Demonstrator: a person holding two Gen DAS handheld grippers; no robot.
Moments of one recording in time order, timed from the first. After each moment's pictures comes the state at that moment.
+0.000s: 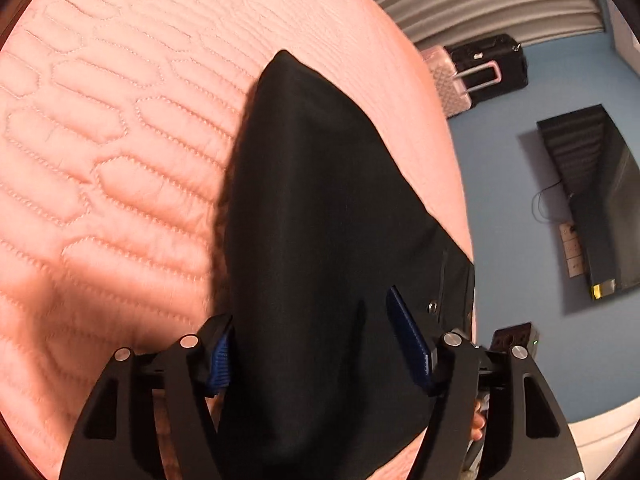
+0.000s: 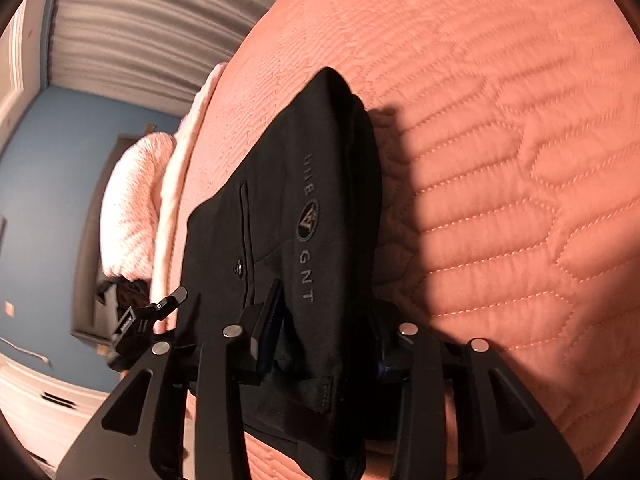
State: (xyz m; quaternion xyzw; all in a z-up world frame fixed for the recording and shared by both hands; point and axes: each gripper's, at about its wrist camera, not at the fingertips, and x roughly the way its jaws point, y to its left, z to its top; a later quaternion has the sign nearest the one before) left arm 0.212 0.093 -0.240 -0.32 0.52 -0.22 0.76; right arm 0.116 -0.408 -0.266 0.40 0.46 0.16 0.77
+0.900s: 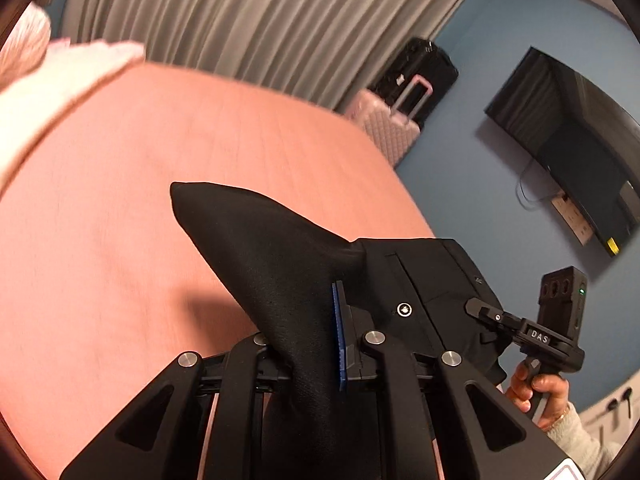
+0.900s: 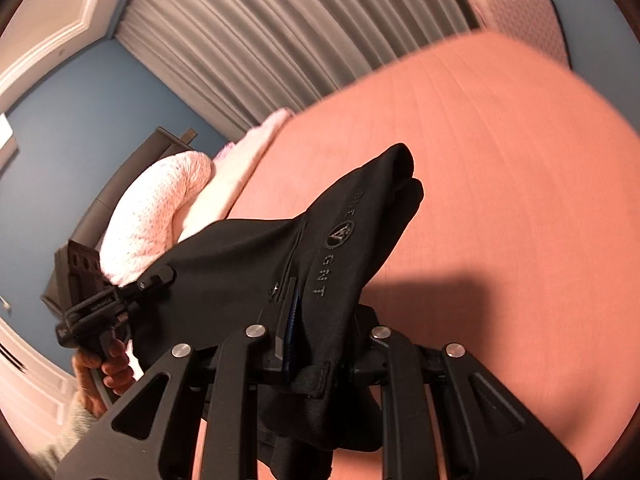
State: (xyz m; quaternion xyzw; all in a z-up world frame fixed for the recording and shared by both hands) left arm 0.373 0.022 -0.037 -0.15 0.38 -0.26 0.88; right arm 0.288 -0.385 -0.079 0.25 0.35 0.19 0.89
